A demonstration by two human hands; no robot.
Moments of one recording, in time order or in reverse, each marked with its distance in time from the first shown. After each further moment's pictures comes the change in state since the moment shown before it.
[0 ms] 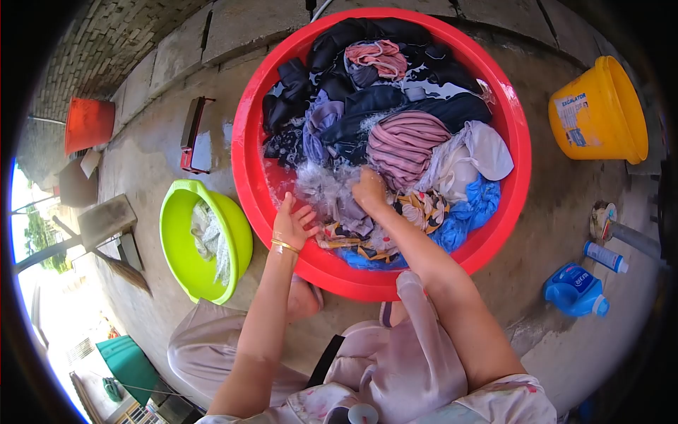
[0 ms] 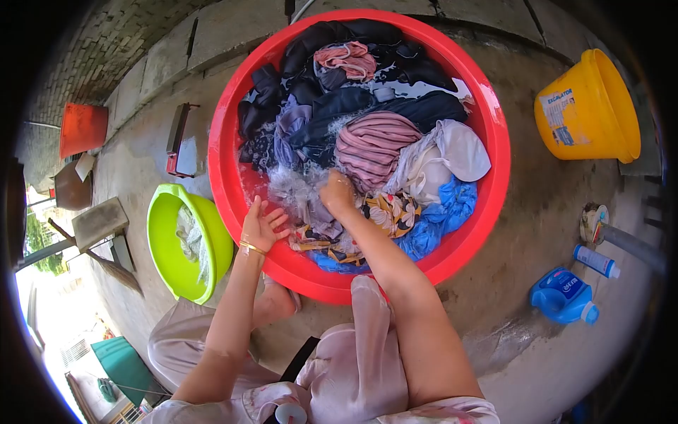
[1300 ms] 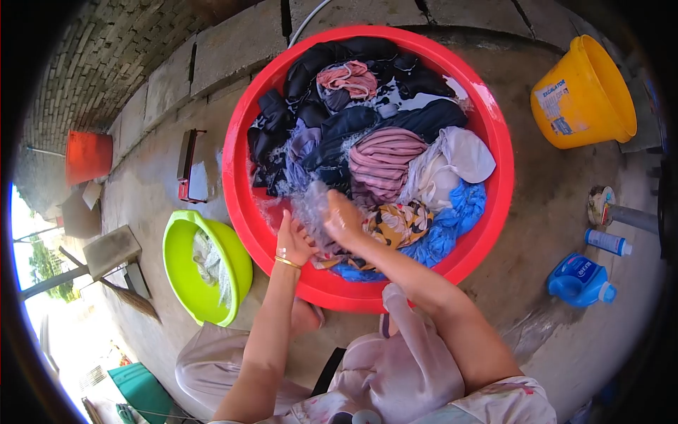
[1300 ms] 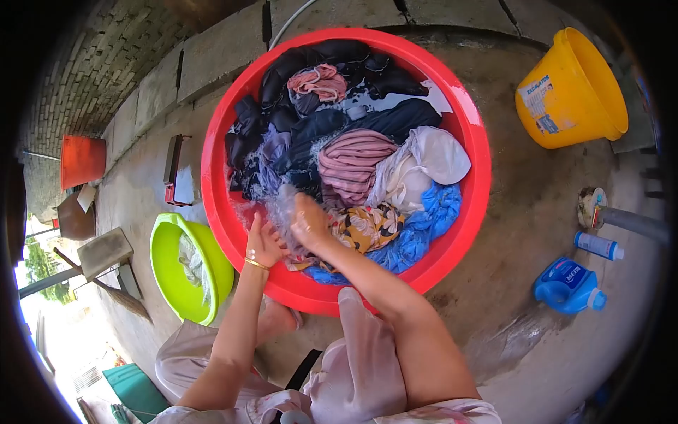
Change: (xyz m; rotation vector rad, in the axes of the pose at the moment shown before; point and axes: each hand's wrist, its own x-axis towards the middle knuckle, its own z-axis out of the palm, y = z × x) left_hand -0.006 0.005 0.036 -0.120 0.142 -0.116; right_hand -0.027 -0.022 0.005 0.010 0.239 -0.342
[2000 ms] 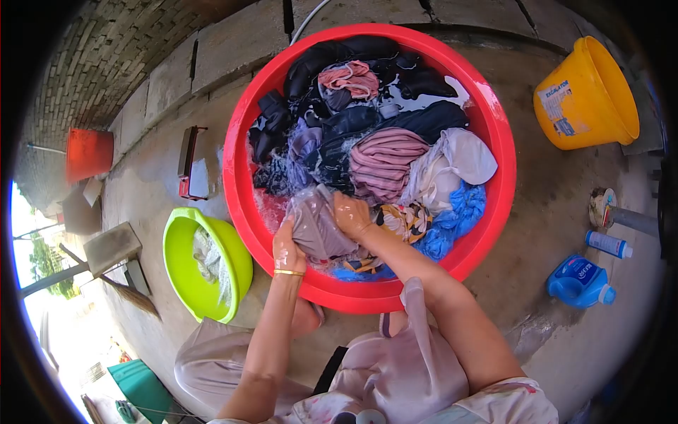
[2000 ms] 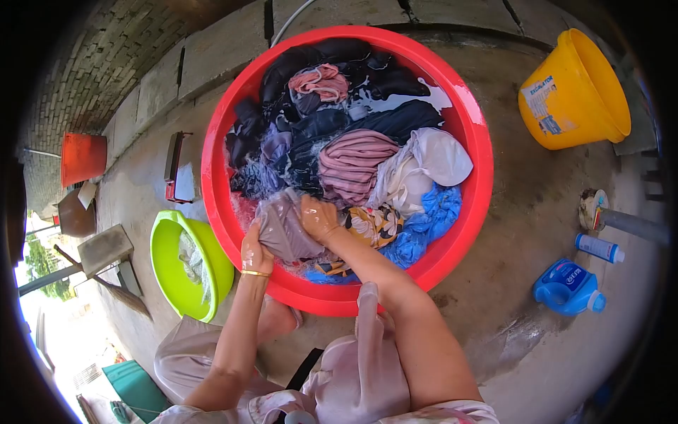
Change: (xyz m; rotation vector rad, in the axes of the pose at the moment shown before) left_hand -0.036 -0.008 0.008 -0.020 -0.158 0.451; right_hand 0.009 0.020 -0.013 -0.237 -0.159 -0.079
